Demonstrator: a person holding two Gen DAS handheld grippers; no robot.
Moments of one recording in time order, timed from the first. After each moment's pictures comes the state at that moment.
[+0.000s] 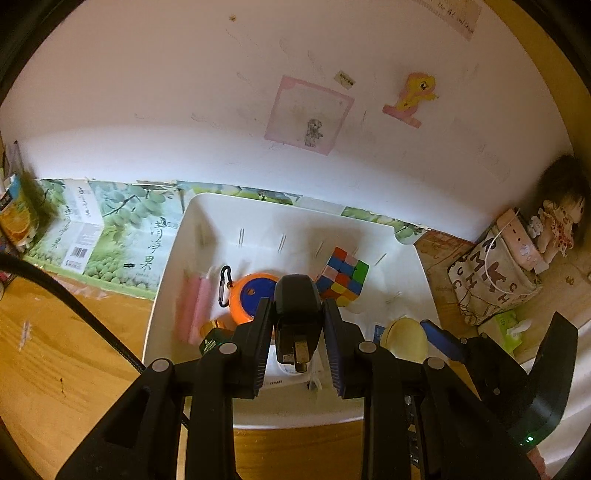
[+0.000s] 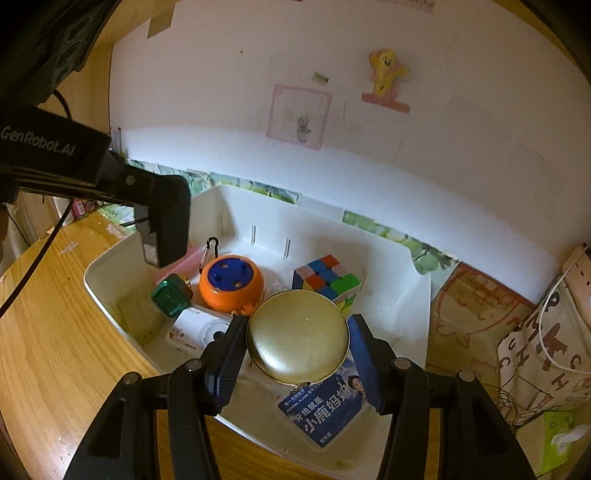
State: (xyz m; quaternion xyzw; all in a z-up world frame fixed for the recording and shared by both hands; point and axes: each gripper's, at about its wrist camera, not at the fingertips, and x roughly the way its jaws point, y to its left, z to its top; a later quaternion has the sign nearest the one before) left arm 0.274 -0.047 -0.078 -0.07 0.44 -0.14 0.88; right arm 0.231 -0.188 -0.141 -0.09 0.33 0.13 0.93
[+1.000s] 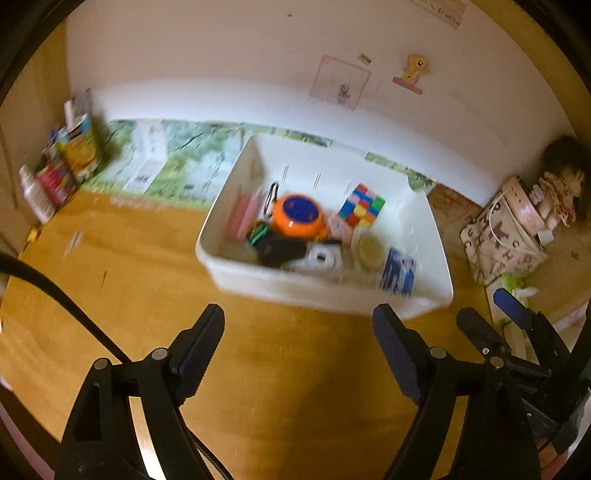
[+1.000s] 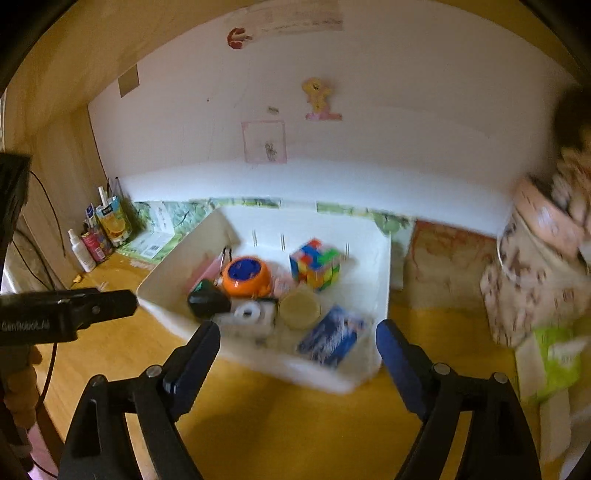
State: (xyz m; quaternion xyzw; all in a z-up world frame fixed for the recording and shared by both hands) left arm 0.149 -0.025 -0.072 -0.08 0.48 -0.06 0.87; right arm 0.151 -0.235 -0.100 0.03 0.35 0.11 0.93
